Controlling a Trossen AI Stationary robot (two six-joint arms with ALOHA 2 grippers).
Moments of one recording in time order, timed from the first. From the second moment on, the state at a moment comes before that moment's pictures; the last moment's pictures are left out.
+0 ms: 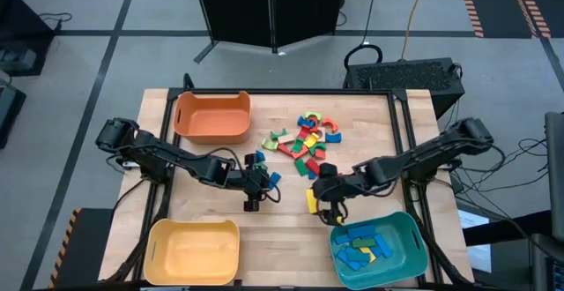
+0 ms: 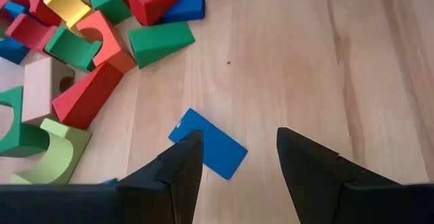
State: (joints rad) left arm -0.23 1.57 0.89 -0.19 -0.24 -0.09; right arm 0.34 1.44 0.99 -0.41 0.08 0.32
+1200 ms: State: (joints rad) left arm -0.21 1.58 0.89 -0.14 -0.25 -0.09; right arm 0.81 1.31 0.99 -0.71 0.08 1.25
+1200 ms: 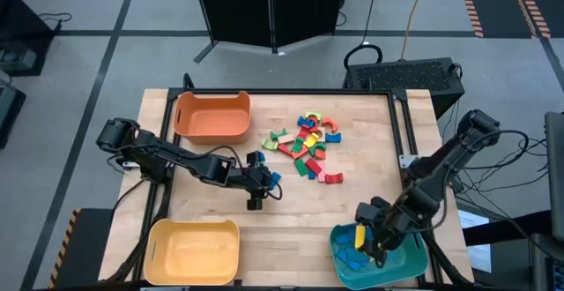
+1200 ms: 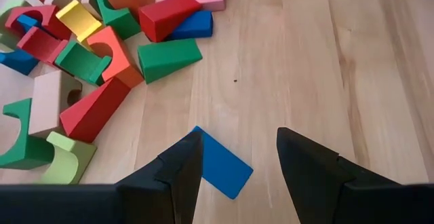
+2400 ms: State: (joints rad) left arm -0.21 1.59 0.89 -0.06 -0.25 -0.05; right arm 0.87 1.54 0.99 -0.85 -0.09 1.53
